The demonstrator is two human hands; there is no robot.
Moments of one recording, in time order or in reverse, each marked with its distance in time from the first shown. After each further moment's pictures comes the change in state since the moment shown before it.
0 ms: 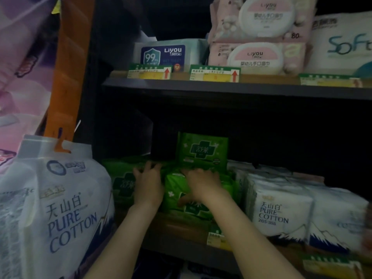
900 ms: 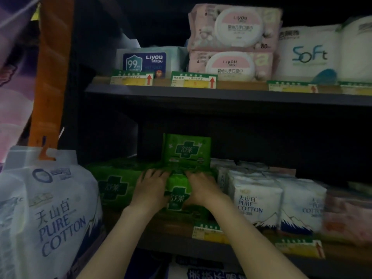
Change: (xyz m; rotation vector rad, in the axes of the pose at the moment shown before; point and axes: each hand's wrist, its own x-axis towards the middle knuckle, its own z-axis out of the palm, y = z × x) left_hand -0.016 0.027 -0.014 0.325 -0.271 0.352; right_hand -0.023 0.029 0.013 0.233 0.111 0.029
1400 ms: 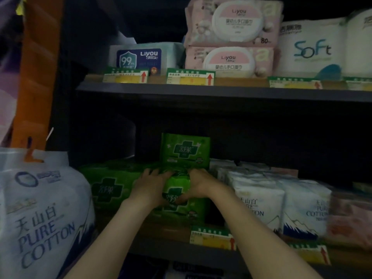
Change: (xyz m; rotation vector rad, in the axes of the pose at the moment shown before) left_hand 0.022 0.001 -0.003 0.025 -0.214 -0.013; right_hand 0.023 0.014 -0.007 0.233 -0.176 0.064
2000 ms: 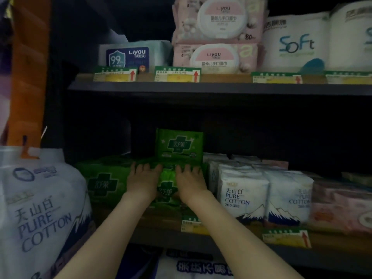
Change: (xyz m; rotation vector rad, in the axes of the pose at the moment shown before) left_hand -0.002 0.015 0.001 0.198 0.035 -0.159; right_hand -0.024 -0.016 0.023 -0.442 0.228 0.032
